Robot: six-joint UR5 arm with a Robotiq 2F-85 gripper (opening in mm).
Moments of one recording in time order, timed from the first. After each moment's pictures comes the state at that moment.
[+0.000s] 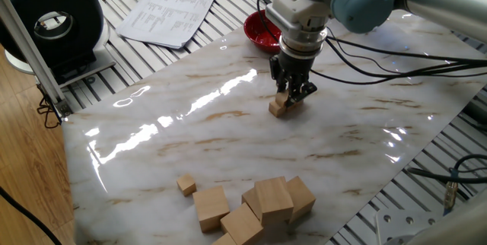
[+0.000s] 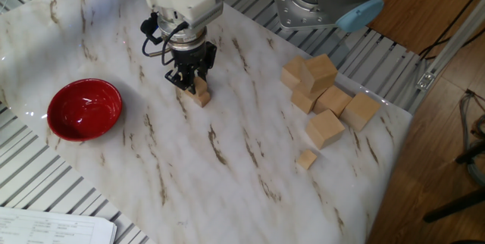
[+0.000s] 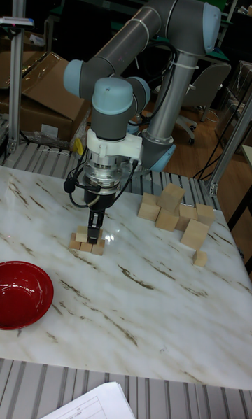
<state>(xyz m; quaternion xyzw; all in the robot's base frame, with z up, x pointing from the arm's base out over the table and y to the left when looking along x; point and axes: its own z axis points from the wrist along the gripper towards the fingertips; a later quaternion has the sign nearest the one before) 0.464 -0.038 0.034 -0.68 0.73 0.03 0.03</state>
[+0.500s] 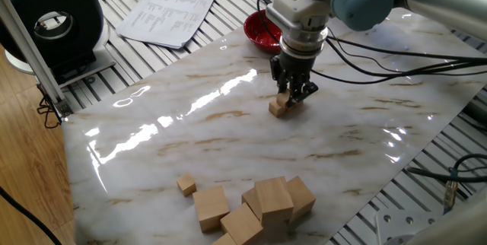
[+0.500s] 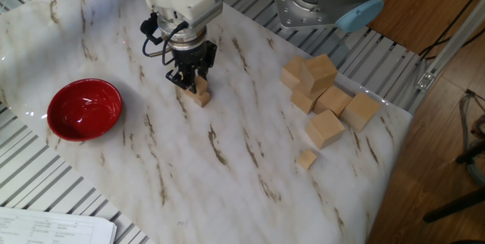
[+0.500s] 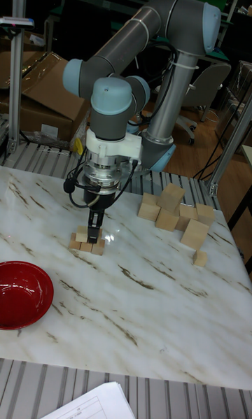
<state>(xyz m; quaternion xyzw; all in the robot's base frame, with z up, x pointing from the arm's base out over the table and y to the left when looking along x) 0.461 -0.037 0.035 -0.68 0.73 0.04 0.03</state>
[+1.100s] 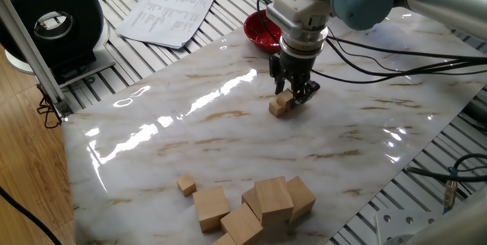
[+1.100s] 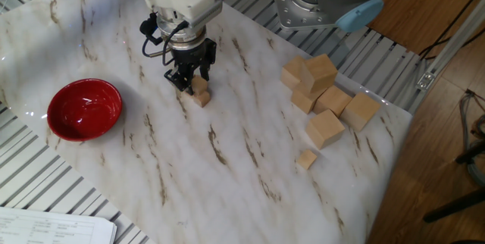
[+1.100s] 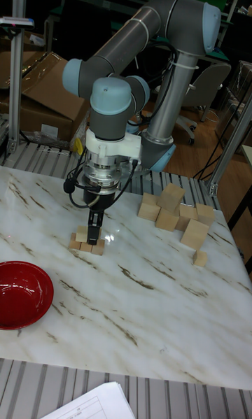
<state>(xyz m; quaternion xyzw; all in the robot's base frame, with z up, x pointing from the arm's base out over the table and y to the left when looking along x) 0.462 -0.038 0.035 -0.69 0.72 0.03 0.03</state>
